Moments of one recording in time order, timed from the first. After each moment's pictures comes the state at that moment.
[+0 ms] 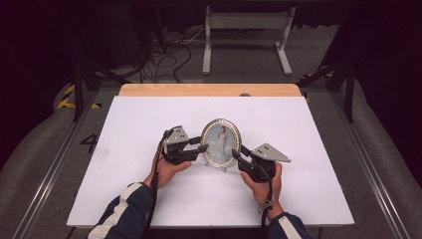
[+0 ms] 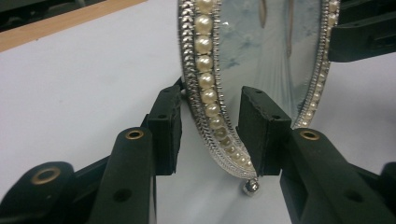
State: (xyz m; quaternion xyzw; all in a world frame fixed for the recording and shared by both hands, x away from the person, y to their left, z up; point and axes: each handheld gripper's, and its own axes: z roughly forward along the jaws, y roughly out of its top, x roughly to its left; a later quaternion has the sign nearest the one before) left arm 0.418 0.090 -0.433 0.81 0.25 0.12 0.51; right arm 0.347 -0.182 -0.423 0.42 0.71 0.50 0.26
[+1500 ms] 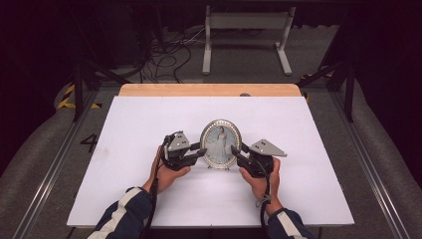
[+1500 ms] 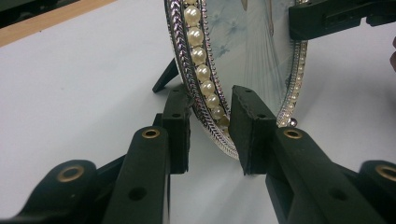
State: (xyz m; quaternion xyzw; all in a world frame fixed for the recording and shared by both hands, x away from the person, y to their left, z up) left arm 0.400 0.089 -0.431 0.83 0.26 0.14 0.48; right arm 0.361 -0.180 -0.425 0.42 0.72 0.49 0.26
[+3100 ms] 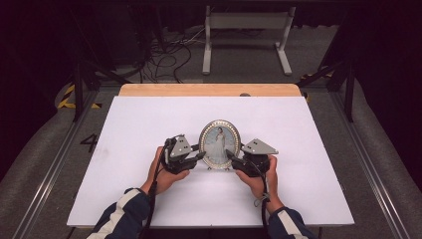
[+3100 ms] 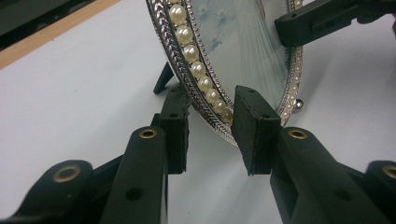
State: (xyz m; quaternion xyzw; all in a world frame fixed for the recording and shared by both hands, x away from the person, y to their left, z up) left arm 0.390 0.089 -0.428 0.84 0.22 0.19 0.45; right arm 0.368 -0.171 -0.429 0.38 0.76 0.45 0.27
